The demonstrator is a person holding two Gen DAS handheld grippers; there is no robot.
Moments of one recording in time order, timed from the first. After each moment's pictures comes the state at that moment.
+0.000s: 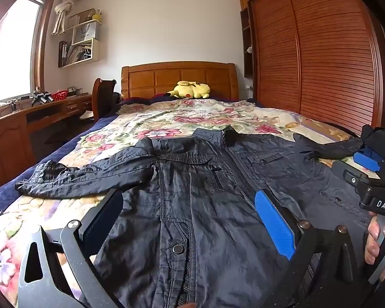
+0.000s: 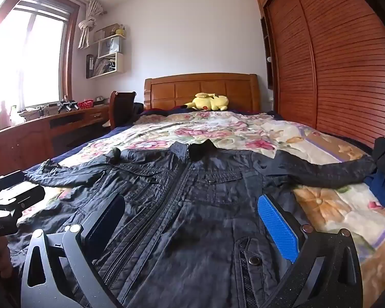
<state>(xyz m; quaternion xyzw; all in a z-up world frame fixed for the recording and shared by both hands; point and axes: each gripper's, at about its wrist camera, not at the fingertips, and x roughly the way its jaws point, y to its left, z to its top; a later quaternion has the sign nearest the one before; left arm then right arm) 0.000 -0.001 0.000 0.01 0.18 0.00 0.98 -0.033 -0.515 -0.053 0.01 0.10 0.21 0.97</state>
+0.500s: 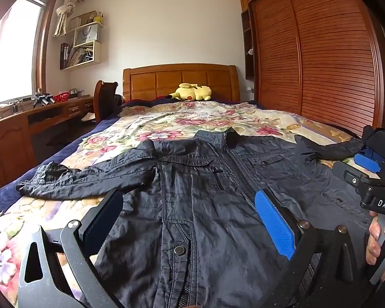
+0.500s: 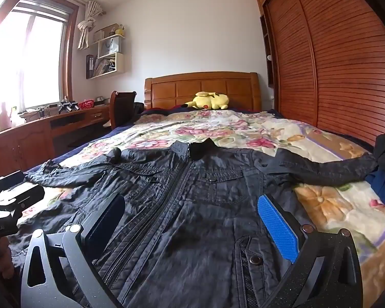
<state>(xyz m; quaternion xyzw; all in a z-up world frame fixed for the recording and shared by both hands) 0.000 0.000 0.003 0.01 0.18 0.00 0.98 -0.032 -0.512 -0.053 0.01 0.11 0.21 0.97</state>
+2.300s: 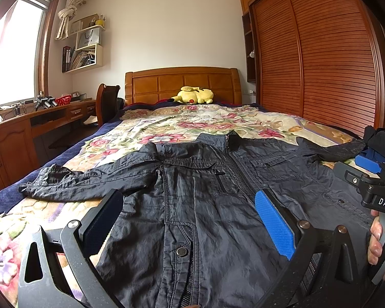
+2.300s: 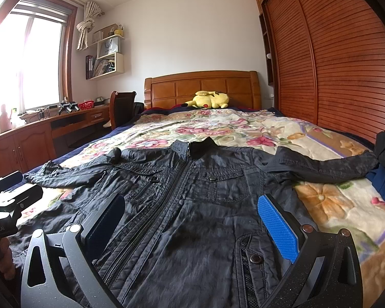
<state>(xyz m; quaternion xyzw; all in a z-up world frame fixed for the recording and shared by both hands) -0.004 0.000 0.005 0.01 0.17 0.01 0.99 -0.033 -0.513 -0.054 0.01 0.11 0.21 0.97</state>
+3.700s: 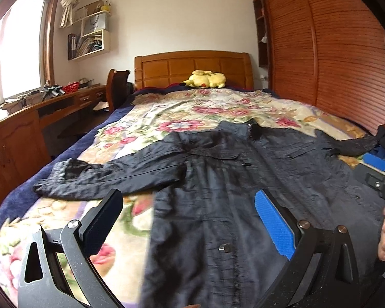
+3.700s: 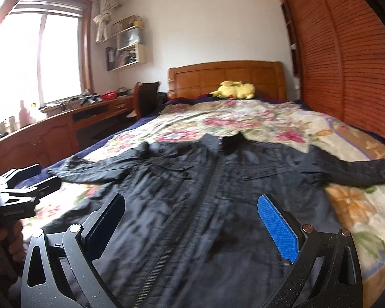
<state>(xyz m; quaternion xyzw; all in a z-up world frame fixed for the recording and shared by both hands) 0.013 0.060 0.021 0.02 0.22 0.04 0.97 -0.031 -0.481 -0.033 0.01 0.14 0.28 0.95</state>
